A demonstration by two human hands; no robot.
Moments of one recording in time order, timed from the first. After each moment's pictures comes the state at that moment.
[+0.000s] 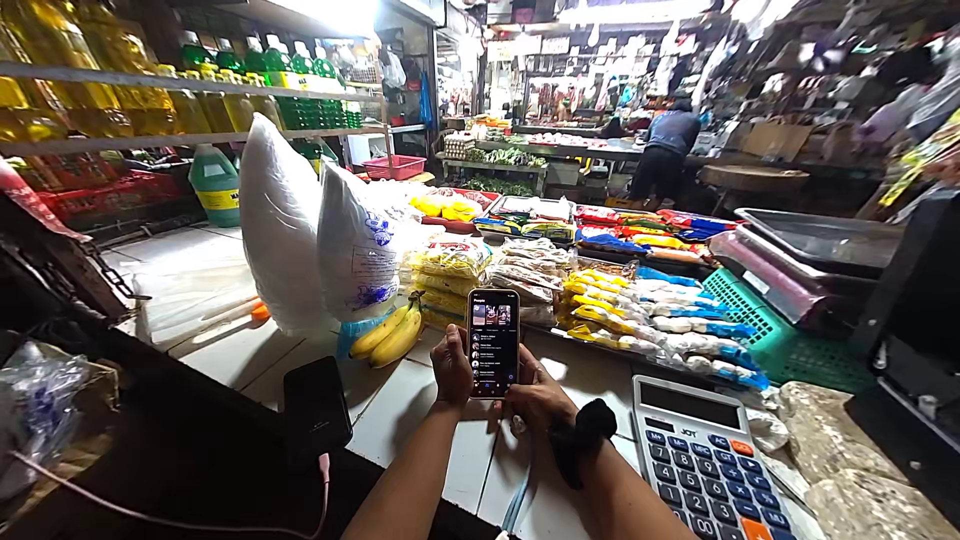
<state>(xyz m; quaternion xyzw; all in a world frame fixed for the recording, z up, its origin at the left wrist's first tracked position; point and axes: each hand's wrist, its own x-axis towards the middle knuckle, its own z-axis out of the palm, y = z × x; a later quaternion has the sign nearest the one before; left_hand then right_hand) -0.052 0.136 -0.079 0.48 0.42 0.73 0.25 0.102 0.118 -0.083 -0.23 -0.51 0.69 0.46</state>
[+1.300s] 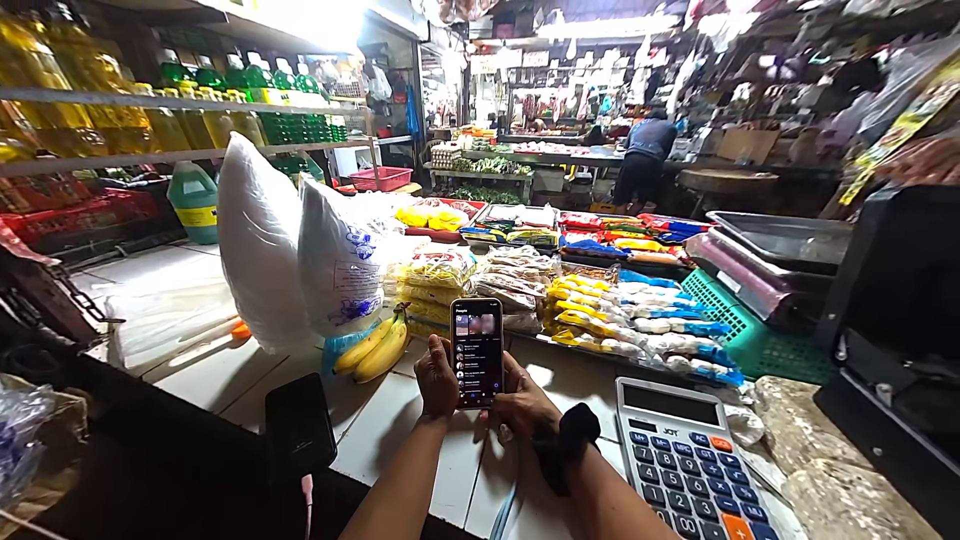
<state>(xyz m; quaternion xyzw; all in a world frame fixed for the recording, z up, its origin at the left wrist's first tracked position) -0.050 0.132 -0.074 0.47 0.46 0.72 0.23 0.101 0.119 -0.083 -0.24 -0.51 0.69 0.46</state>
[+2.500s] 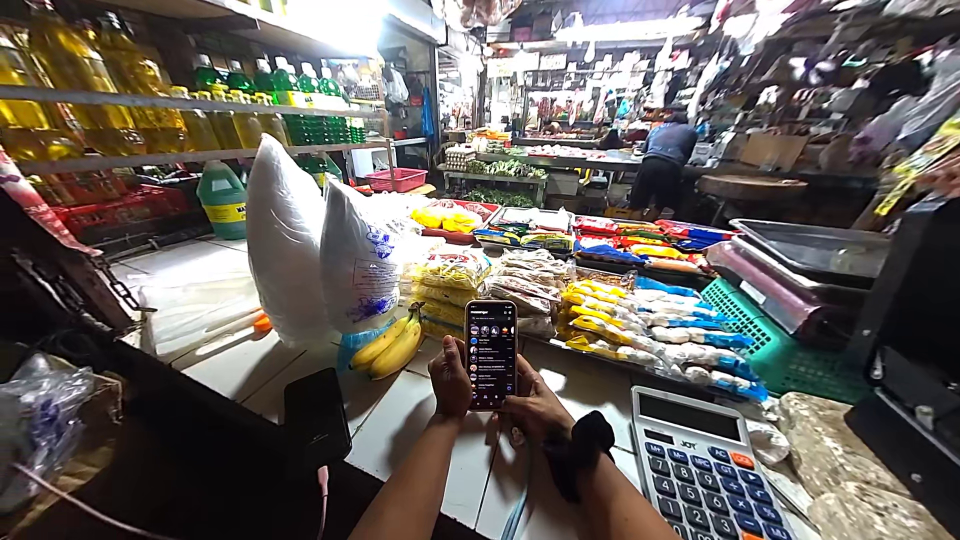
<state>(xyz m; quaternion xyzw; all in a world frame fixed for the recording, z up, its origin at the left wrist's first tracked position) -0.051 0.134 -0.078 0.47 0.44 0.73 0.23 0.099 0.117 -0.082 -0.26 -0.52 0.67 0.46</state>
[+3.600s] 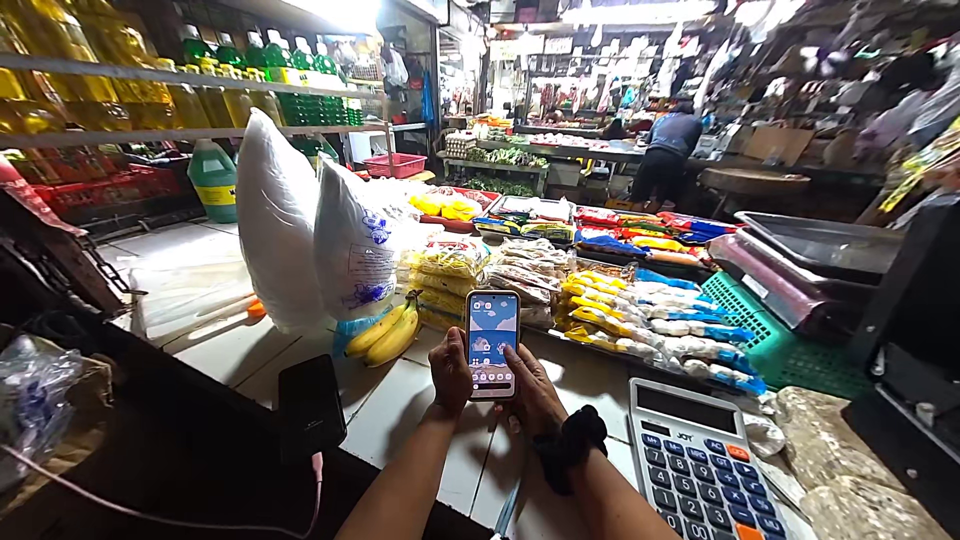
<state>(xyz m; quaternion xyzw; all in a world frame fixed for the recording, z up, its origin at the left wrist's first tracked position) -0.049 0.132 -0.082 0.52 0.40 0.73 0.18 0.087 0.107 -0.073 -0.31 -0.48 0.63 0.53</state>
